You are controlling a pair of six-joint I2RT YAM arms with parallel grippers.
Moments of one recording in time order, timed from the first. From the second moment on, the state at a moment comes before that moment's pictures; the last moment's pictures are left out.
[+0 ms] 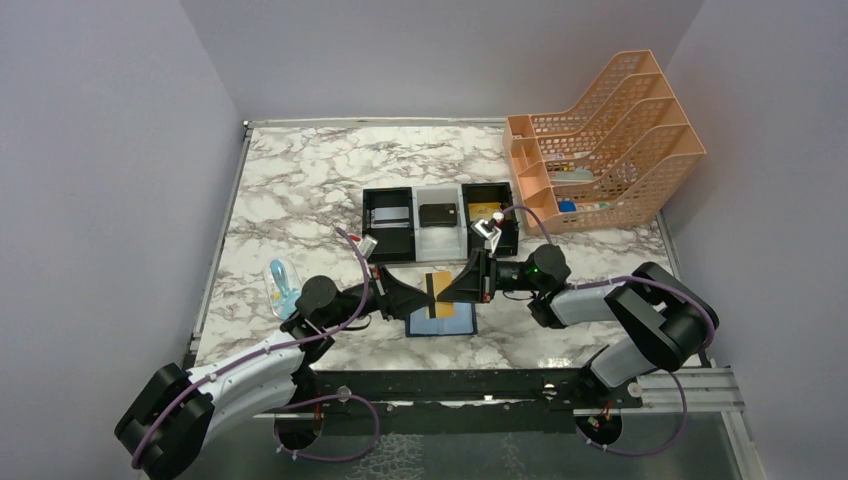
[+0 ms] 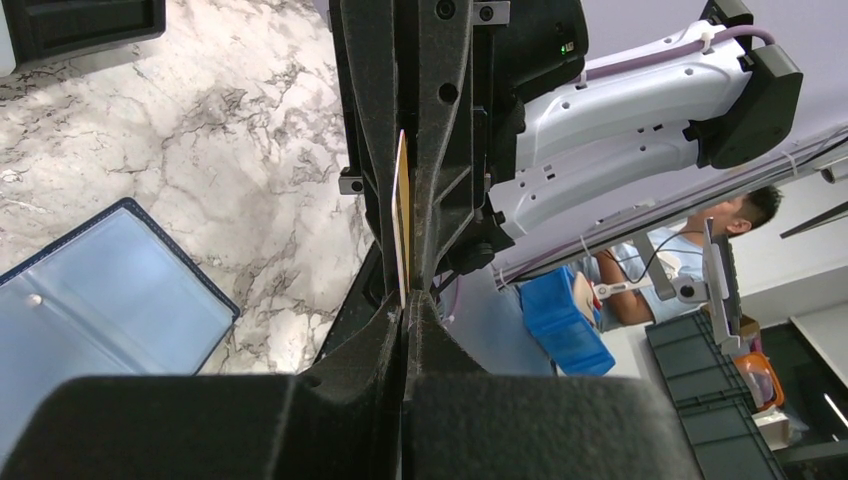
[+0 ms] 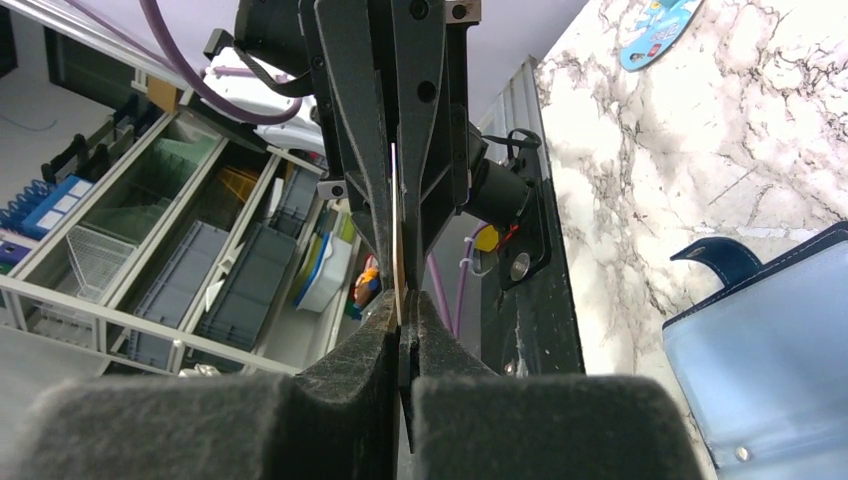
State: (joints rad) left arm -0.71 0.86 0.15 0.78 0.53 -1.03; right arm 0.66 1.52 0.36 1.35 -0.92 1.18
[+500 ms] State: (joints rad) left arm -0.71 0.82 0.12 0.75 0.52 -1.01; right arm 0.66 1.42 0.36 1.19 -0.87 1.08
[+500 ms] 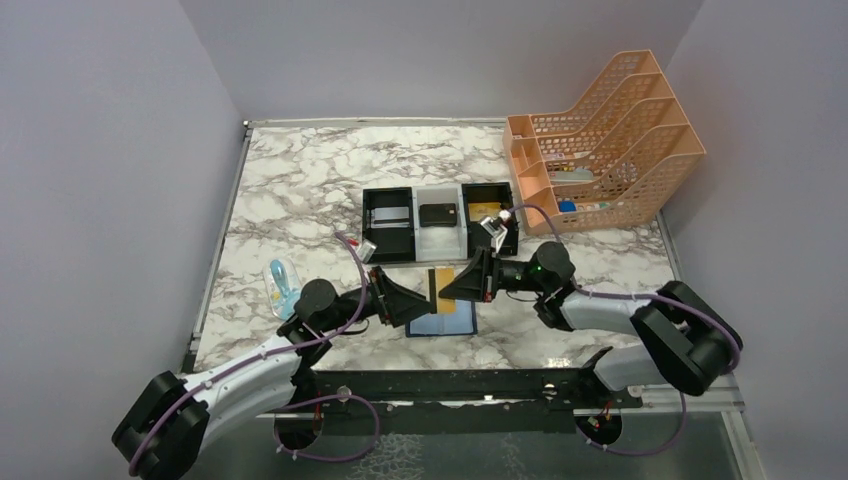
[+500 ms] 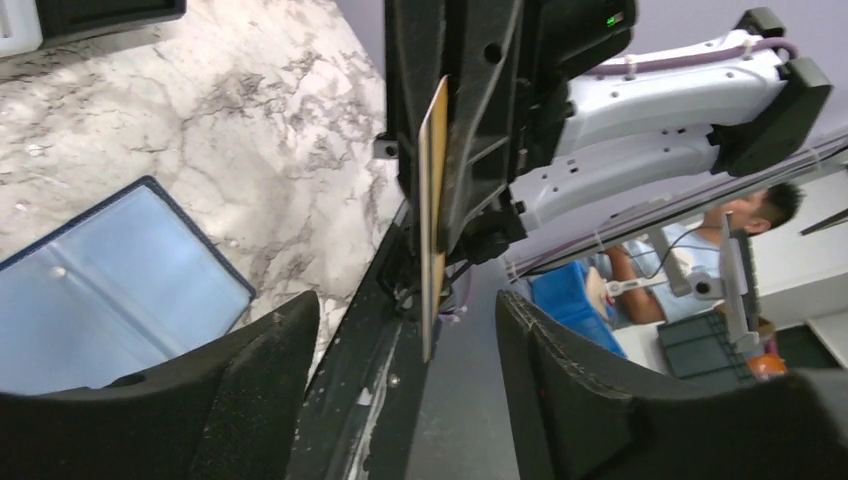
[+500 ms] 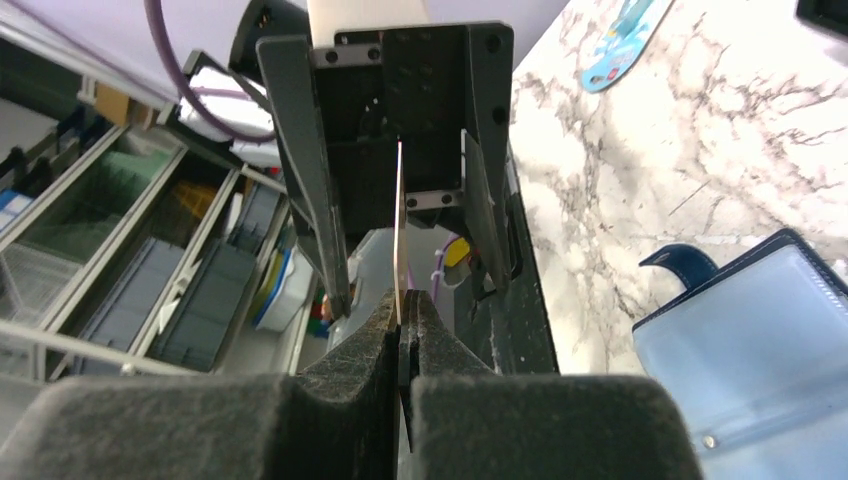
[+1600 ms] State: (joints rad) left arm -0.71 0.81 0.76 -0.58 -0.26 -0.48; right arm 0.66 0.93 0.56 0.03 0.09 0.30
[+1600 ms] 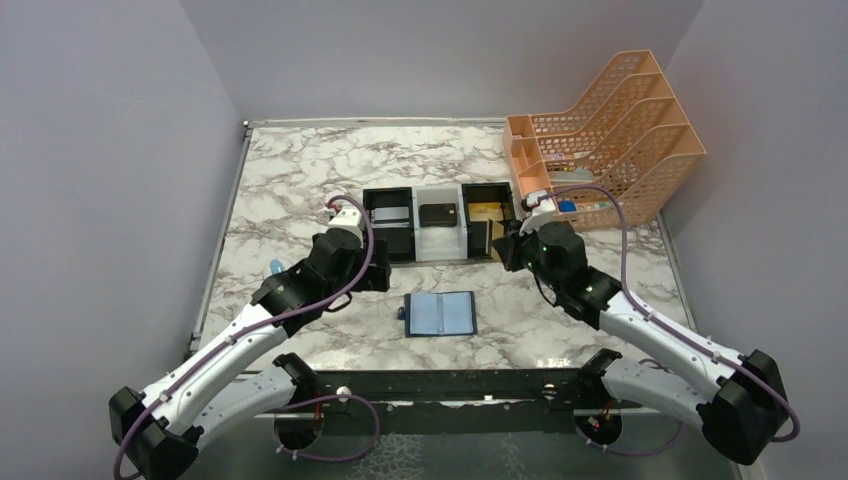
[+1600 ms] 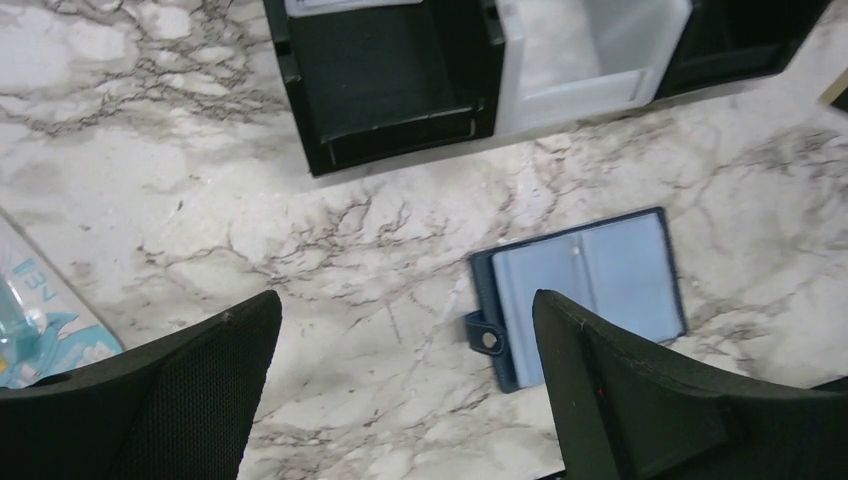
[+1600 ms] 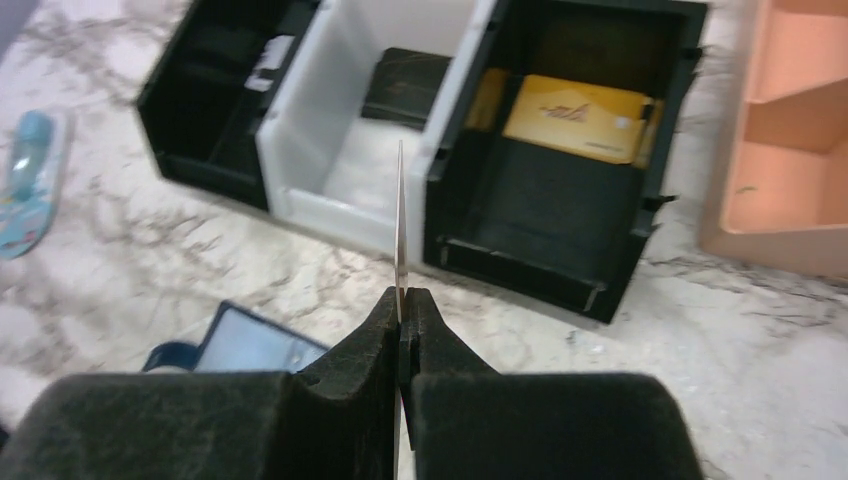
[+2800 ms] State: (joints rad) left arm -0.71 0.79 0.74 -0.69 -0.41 -0.47; right arm 0.55 1.55 0.81 0.20 0.13 -0.75
